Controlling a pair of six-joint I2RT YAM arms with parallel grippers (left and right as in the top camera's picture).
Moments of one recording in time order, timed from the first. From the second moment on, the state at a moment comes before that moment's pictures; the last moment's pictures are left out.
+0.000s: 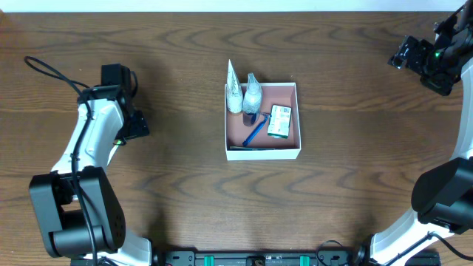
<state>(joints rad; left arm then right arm) 0.13 1.72 1.19 -0.90 -0.37 -0.22 -0.31 1.90 1.92 -1.22 -0.23 0.24</state>
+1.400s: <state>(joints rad) 0.37 1.88 1.19 -0.83 0.16 0.27 -0.31 1.90 1.92 -1.22 -0.23 0.24</state>
